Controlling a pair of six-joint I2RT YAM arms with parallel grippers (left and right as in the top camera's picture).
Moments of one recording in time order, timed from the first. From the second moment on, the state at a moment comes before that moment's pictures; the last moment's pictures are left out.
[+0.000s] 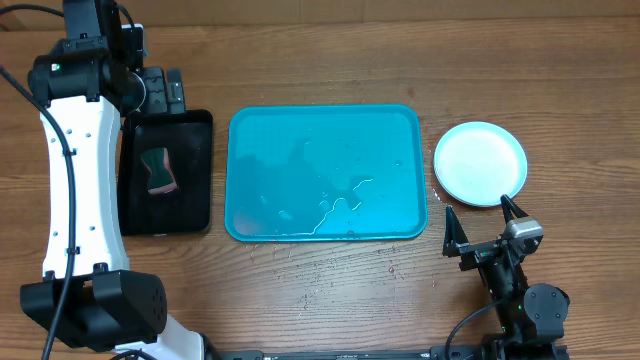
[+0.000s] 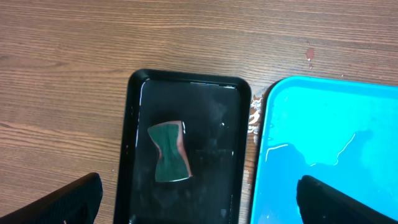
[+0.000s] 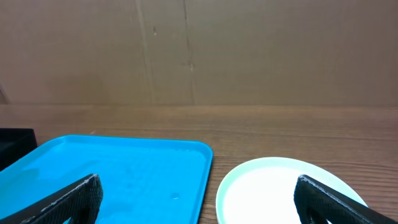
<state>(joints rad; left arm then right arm) 0.14 1.77 1.89 -1.20 -0.06 0.00 0.03 0.01 0.02 -0.02 -0.19 0.08</state>
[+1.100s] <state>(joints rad) 0.13 1.16 1.61 -0.85 -0.01 0.00 0.03 0.01 0.02 -0.02 -0.19 0.08</state>
